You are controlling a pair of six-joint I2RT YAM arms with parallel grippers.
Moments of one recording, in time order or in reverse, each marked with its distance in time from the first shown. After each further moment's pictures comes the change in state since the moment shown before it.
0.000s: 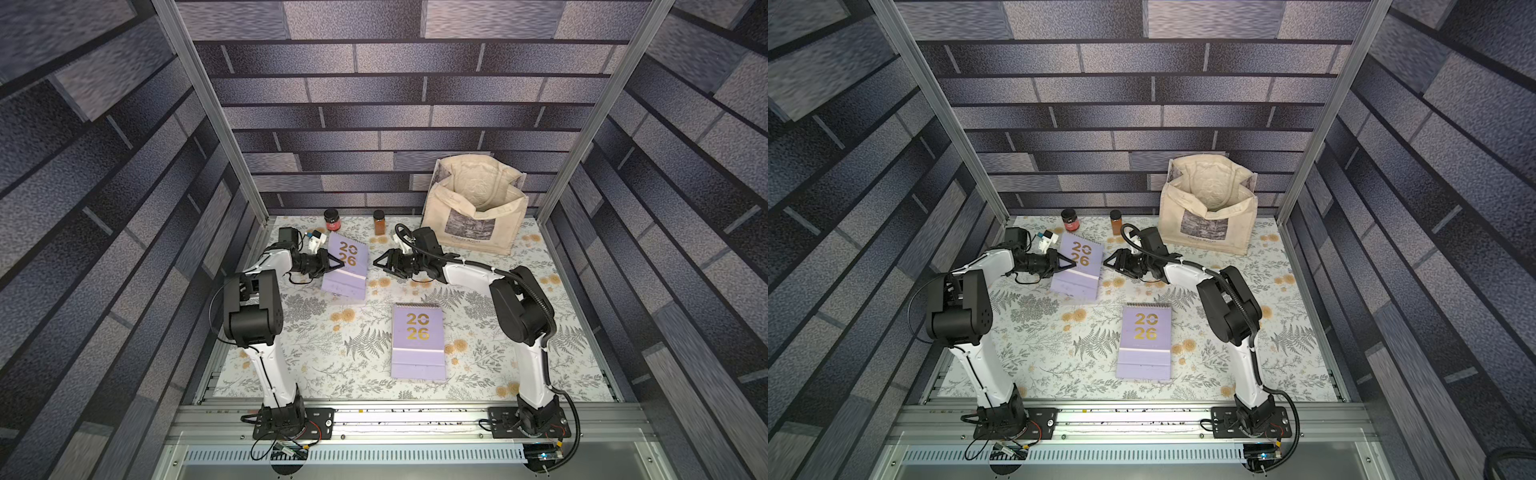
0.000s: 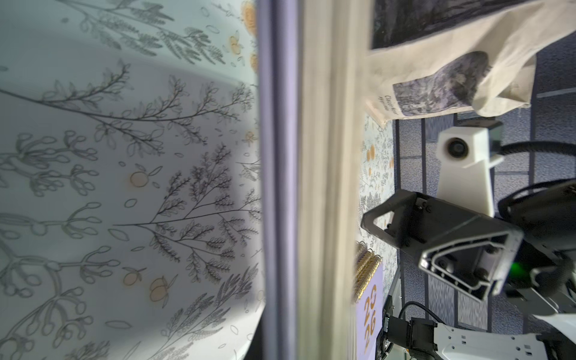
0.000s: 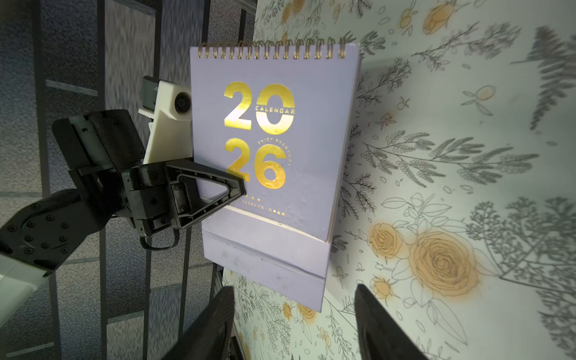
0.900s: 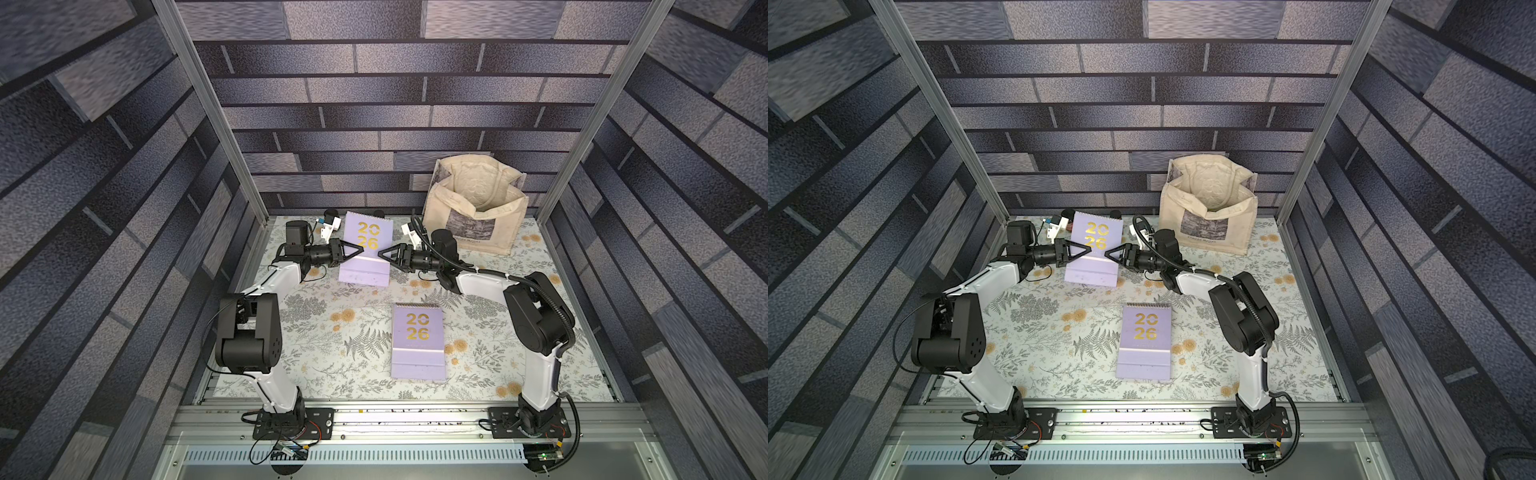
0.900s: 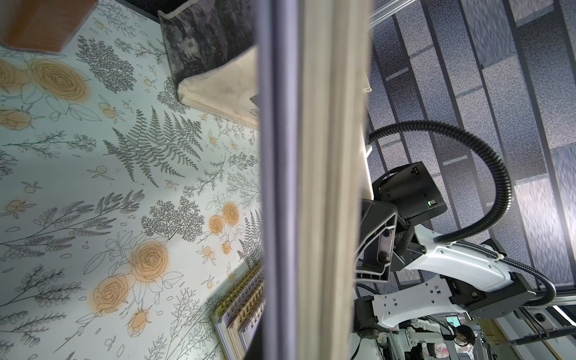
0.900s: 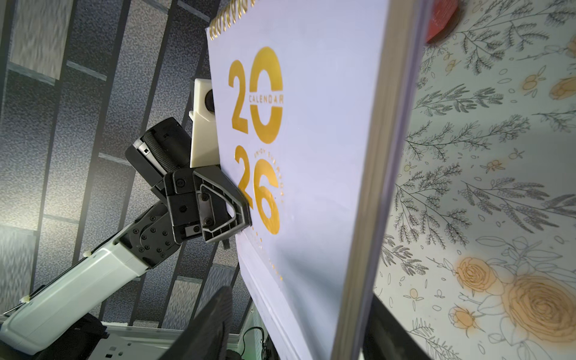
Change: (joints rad) left arm -0.127 -0.214 -0.195 0.544 0.209 -0.373; right arm -0.025 -0.126 -0.222 0.496 -0.135 0.142
